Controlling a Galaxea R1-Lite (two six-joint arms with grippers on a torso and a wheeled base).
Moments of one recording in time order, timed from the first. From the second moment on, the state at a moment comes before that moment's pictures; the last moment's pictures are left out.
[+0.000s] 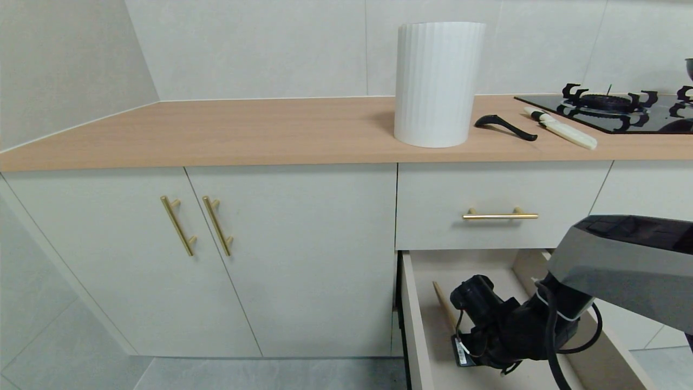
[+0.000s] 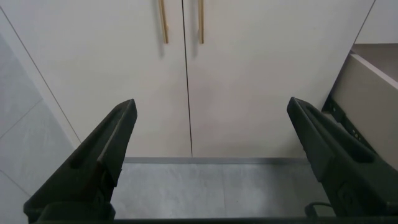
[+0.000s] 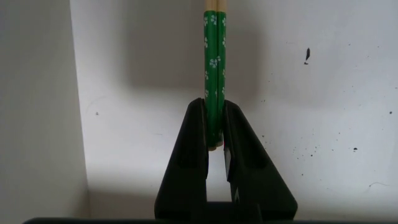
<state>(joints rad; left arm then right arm) 0.00 0.00 0.00 0.00 0.01 0.00 0.53 2.29 -0.87 -0.27 -0.16 0.42</state>
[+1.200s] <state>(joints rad) 0.00 0.00 0.00 0.00 0.01 0.00 0.54 2.28 -0.85 -0.28 -0.26 0.43</state>
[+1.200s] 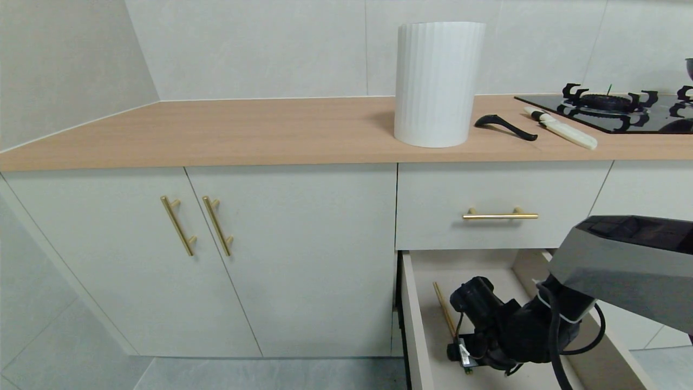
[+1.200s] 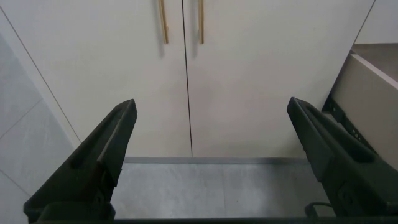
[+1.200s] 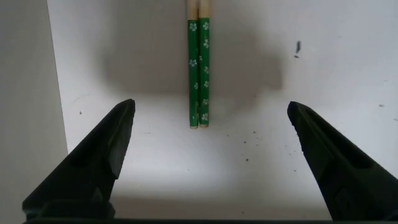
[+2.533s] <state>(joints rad) 0.00 0.00 0.00 0.00 0.01 0.00 0.46 1.66 -0.81 -0.28 -0.42 0.27</state>
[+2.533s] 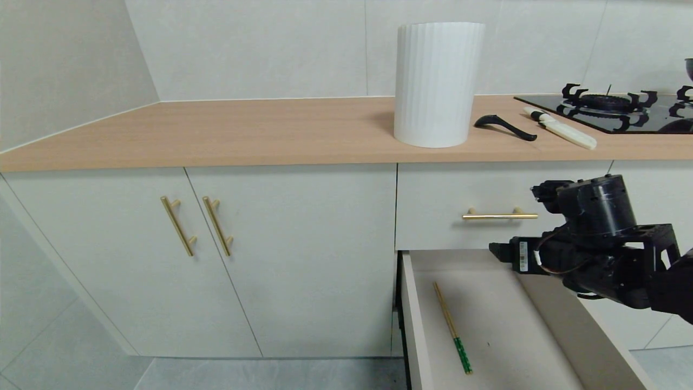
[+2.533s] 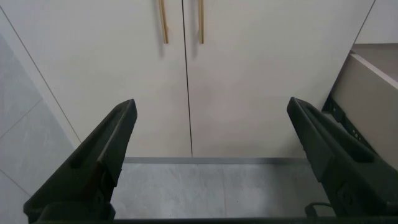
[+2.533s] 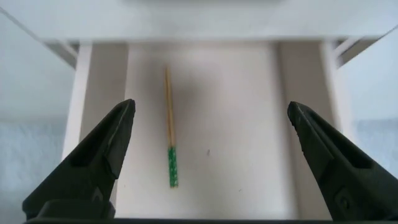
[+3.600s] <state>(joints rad) 0.00 0.00 0.00 0.00 0.01 0.00 0.44 1.58 -0.81 -0.29 -0.42 0.26</state>
